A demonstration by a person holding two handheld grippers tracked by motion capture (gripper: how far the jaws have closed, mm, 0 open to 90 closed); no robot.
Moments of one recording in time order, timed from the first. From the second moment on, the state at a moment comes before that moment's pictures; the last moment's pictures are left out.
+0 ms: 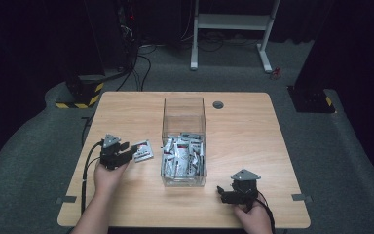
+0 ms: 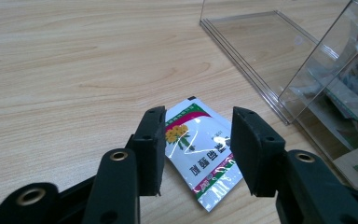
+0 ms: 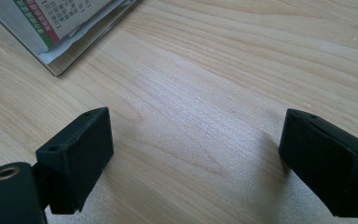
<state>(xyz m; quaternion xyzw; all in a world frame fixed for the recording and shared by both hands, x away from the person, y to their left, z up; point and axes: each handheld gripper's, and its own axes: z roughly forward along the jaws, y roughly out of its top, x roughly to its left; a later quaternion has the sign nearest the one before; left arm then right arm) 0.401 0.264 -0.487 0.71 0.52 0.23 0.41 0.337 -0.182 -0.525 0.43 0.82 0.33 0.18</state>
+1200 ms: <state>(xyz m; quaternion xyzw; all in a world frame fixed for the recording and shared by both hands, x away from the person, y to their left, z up) 0.351 0.273 -0.473 0.72 0.49 0.21 0.44 0.336 -0.182 -0.525 0.43 0.82 0.33 0.18</state>
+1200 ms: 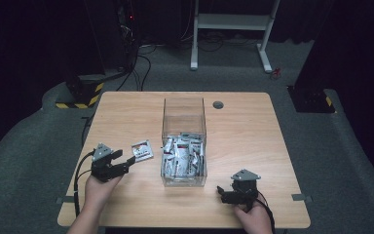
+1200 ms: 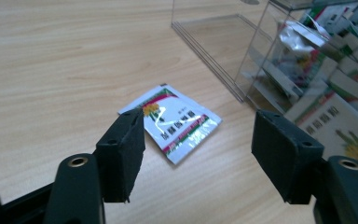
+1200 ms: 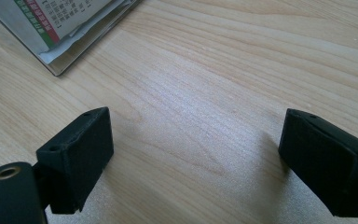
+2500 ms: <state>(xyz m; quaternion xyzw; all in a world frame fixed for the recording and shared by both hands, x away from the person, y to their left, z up) 0.303 0.272 -0.529 0.79 0.46 0.21 0.35 0.336 -0.182 -0.525 0.43 0.82 0.33 0.18</state>
